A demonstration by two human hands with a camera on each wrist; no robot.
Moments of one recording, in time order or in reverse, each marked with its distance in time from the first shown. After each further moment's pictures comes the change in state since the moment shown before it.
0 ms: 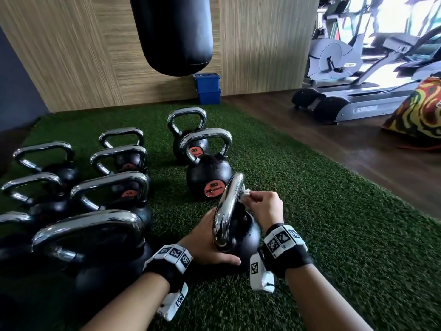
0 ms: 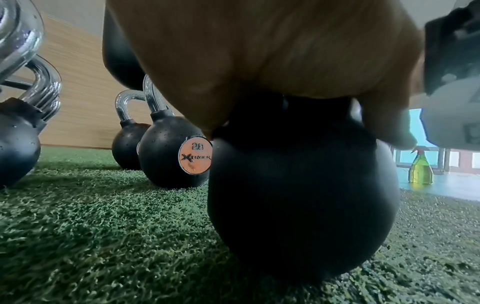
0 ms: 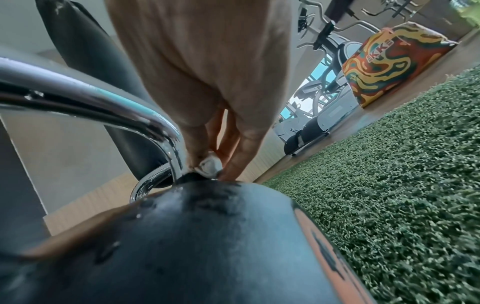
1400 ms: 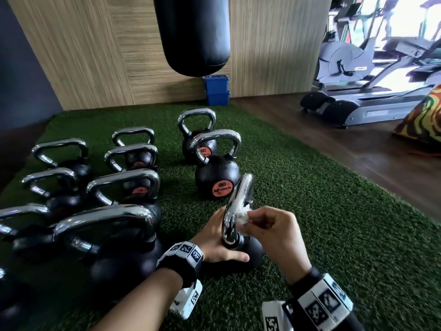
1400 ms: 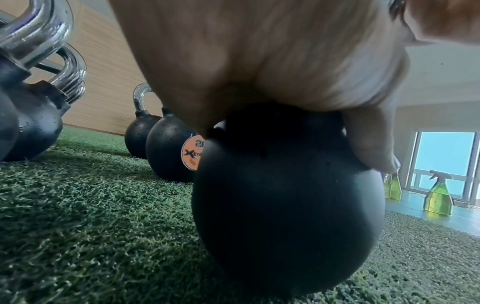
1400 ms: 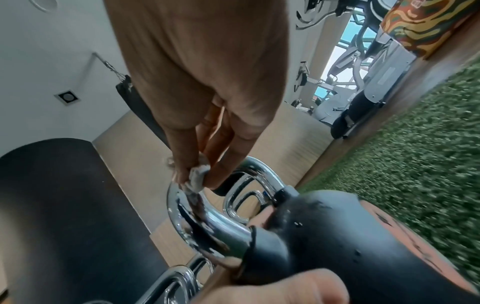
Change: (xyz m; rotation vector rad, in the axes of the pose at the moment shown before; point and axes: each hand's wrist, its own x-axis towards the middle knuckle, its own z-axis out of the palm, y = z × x) left_hand 0.000 0.001 0.005 -0.070 -0.058 -0.114; right_hand -0.090 -0.030 -0.037 0.355 -0.205 -0.152
